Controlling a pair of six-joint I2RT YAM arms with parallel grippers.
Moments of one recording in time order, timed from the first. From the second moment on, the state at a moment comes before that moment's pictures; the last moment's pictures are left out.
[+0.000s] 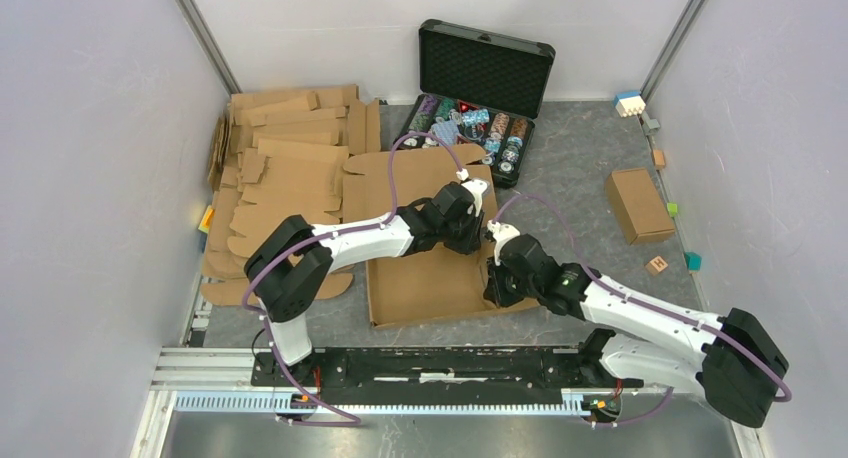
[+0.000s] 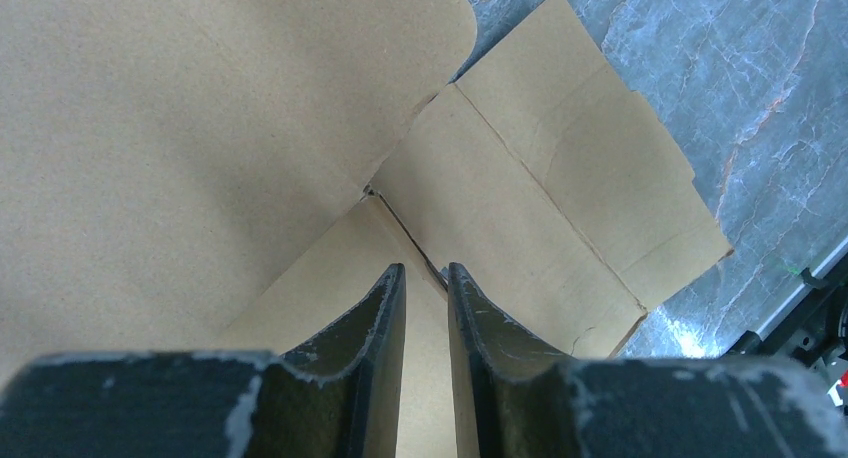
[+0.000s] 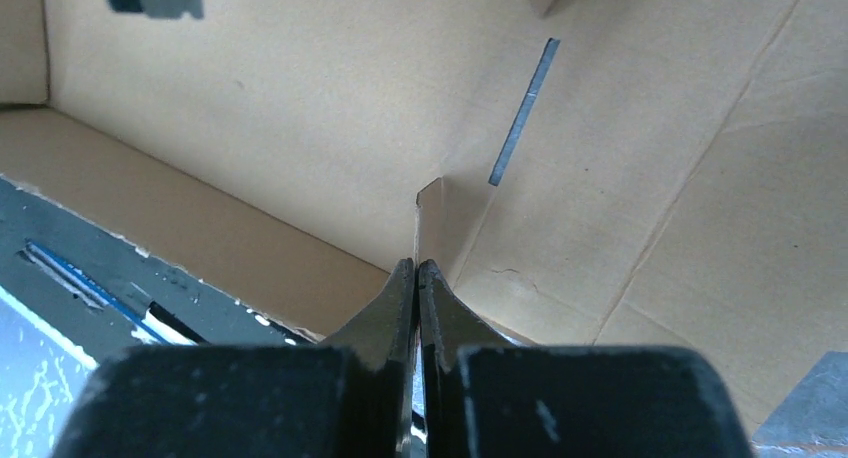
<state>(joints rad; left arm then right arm) -0.91 1.80 1.17 -0.13 0.05 -0.40 0.86 1.03 0.51 -0.33 -0.03 0.48</state>
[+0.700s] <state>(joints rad) -0.91 1.84 1.22 -0.18 0.04 -0.40 0.87 1.04 0.52 -0.34 0.05 0.46</state>
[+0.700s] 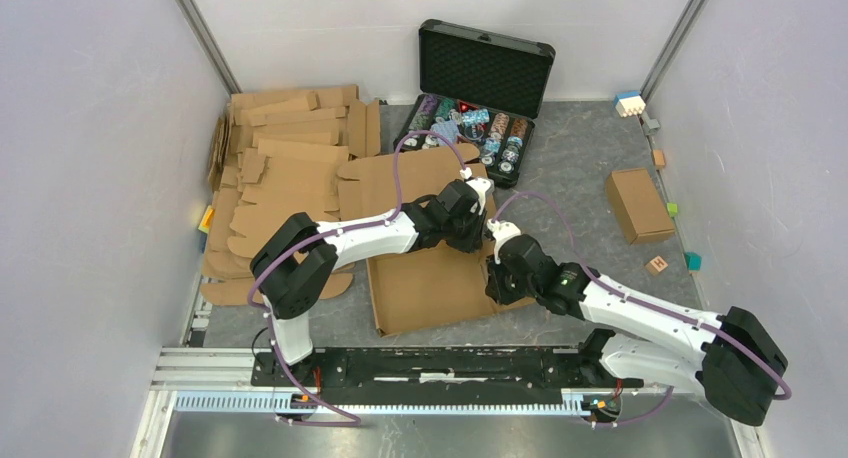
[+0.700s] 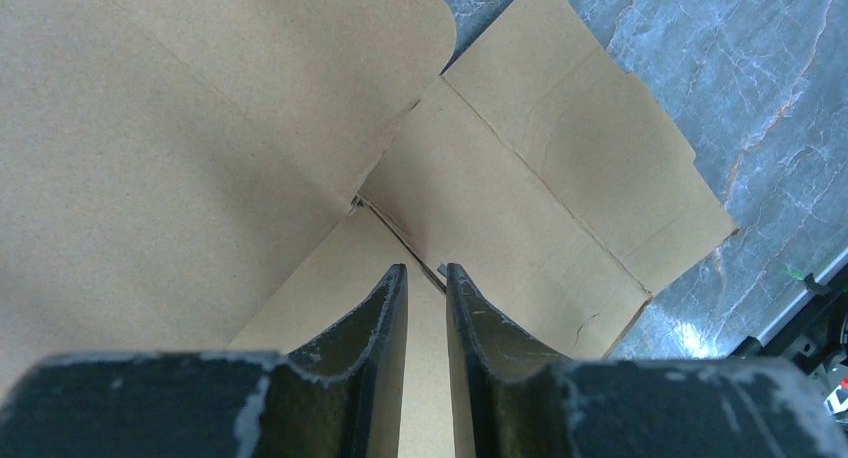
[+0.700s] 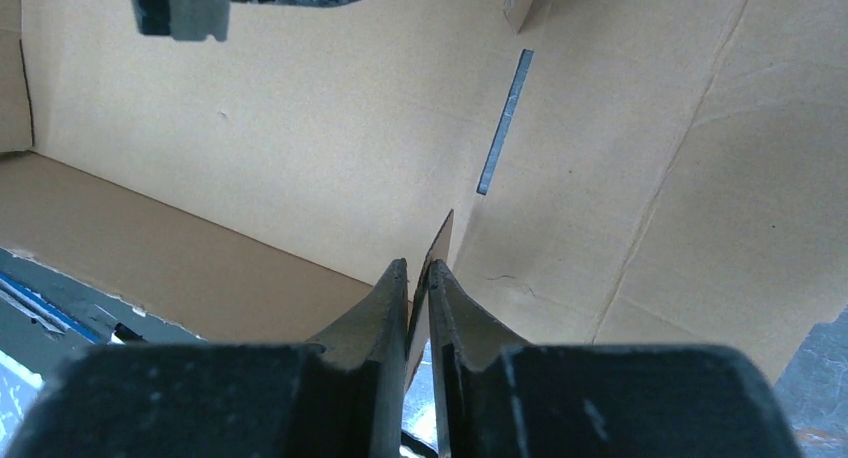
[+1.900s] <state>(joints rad) -0.91 1.84 1.22 -0.19 0.04 -0.40 0.40 0.88 0.34 -0.36 0.07 0.36</state>
